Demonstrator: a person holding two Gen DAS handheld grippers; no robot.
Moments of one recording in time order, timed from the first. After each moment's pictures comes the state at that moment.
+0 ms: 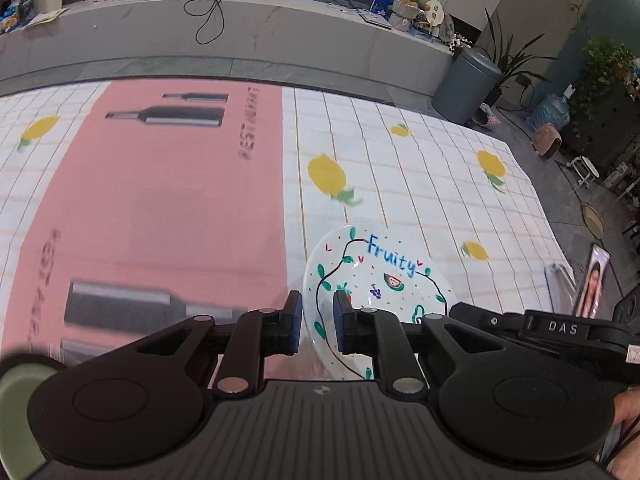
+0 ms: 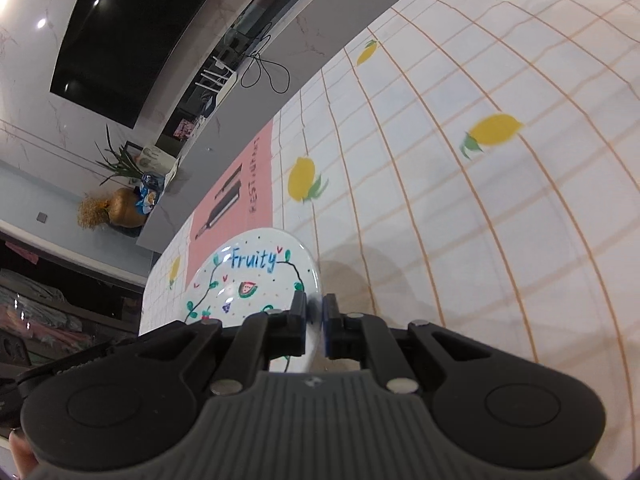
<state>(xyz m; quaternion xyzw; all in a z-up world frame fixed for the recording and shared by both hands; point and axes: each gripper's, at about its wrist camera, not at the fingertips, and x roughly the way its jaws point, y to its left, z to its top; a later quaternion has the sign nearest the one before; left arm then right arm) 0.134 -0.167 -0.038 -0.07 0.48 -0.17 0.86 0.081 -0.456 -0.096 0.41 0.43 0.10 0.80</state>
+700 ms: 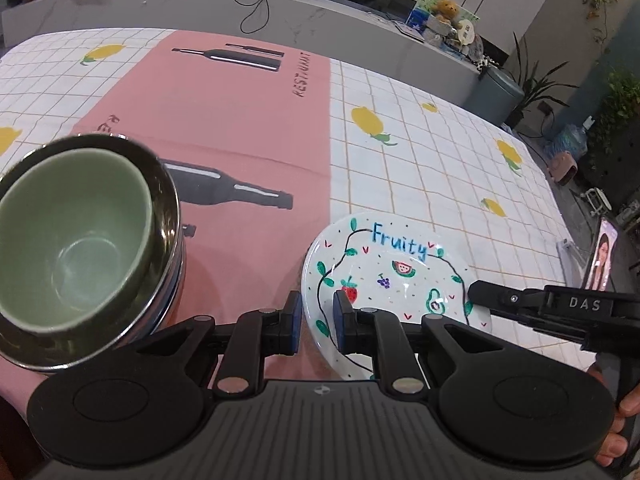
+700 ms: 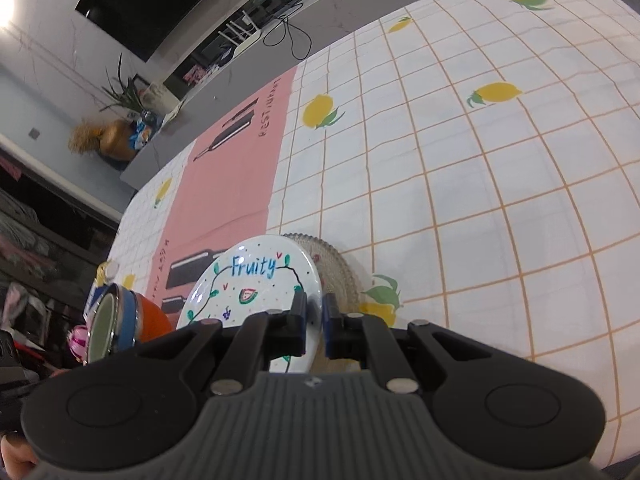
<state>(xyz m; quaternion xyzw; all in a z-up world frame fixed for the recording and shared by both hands) 0.047 -0.132 -0.084 -0.11 0.47 -0.12 0.87 0.044 -0.412 -0.100 0.29 0.45 0.13 0.83</state>
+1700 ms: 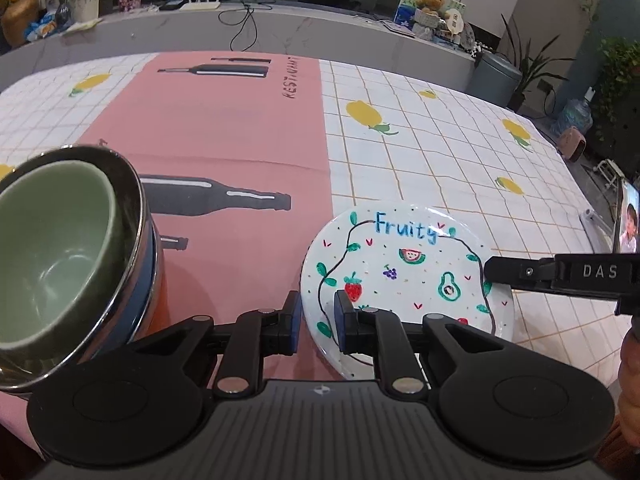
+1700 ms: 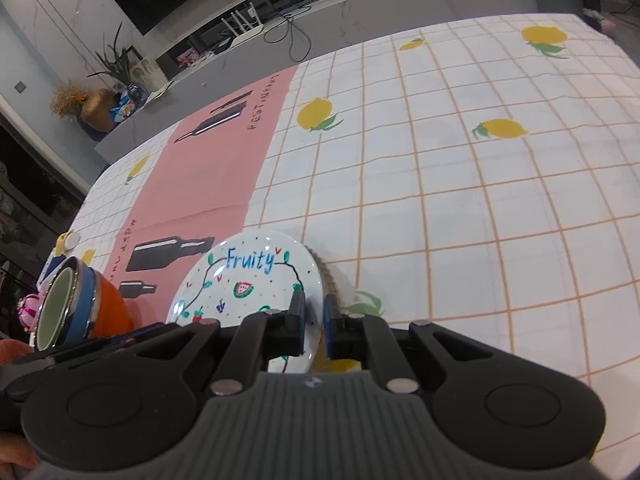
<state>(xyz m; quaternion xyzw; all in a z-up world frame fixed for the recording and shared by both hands) 0.043 -0.151 -0.103 -0.04 0.44 -0.12 0.89 0.053 -0.397 -0.102 0.20 0.45 0.10 0.86</state>
